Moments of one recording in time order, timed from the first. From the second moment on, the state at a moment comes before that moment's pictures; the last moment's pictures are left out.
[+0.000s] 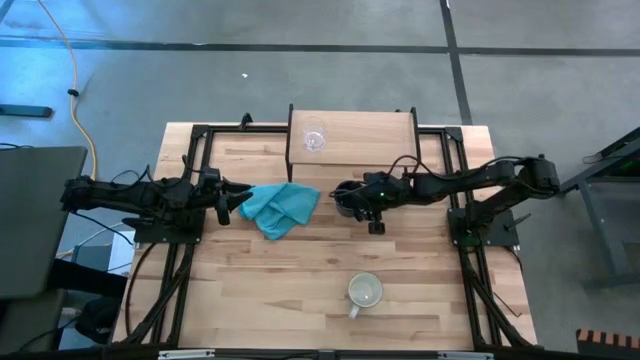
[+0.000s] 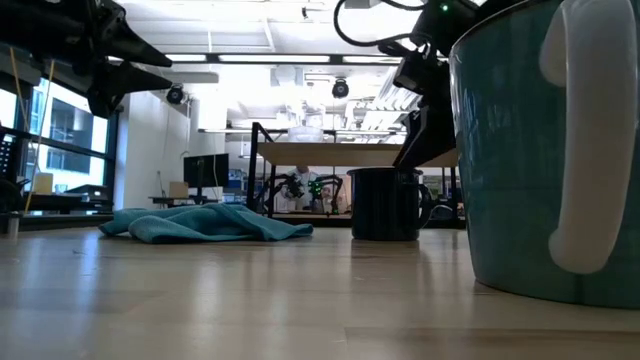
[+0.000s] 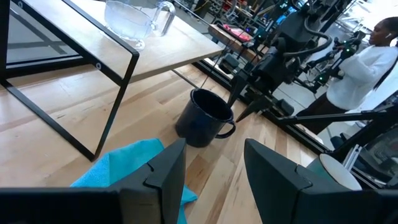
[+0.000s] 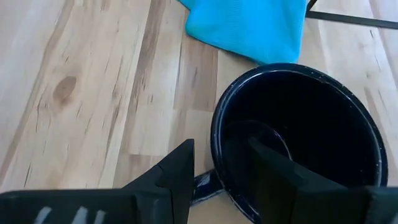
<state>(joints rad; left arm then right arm) 0.00 0.30 0.30 -0.23 -0.41 -0.60 -0.10 1.43 0.75 -0.14 -0.05 -0.20</state>
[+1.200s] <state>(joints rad) 0.00 0.30 0.30 -0.23 -0.41 -0.61 -0.11 1.43 0.75 -0.17 -0.03 -0.16</state>
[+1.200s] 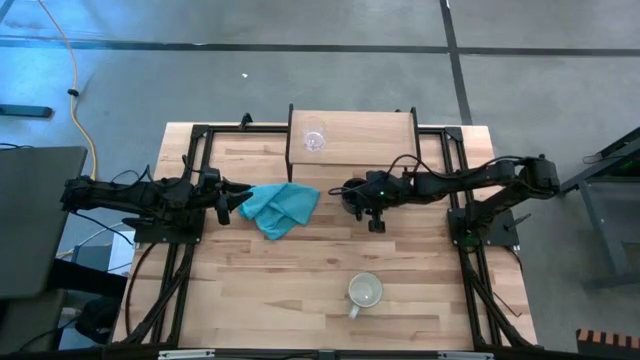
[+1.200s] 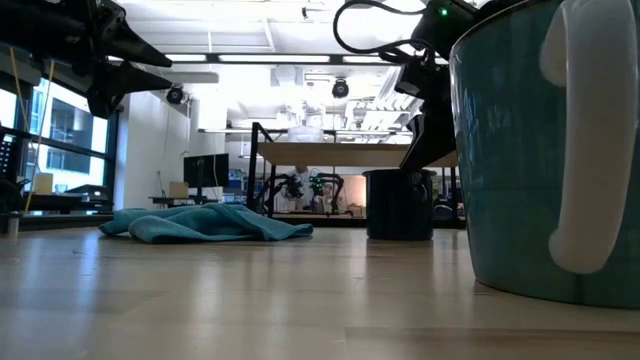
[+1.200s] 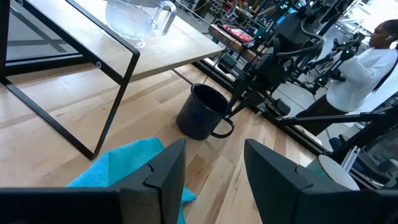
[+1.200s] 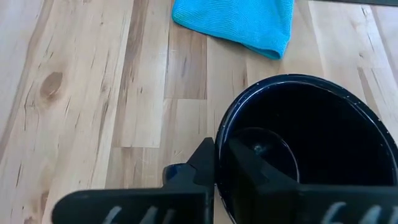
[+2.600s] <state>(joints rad) 0.00 0.30 0.30 -0.23 -0.41 -0.62 -0.10 1.52 0.93 -0.36 -0.08 -0.11</state>
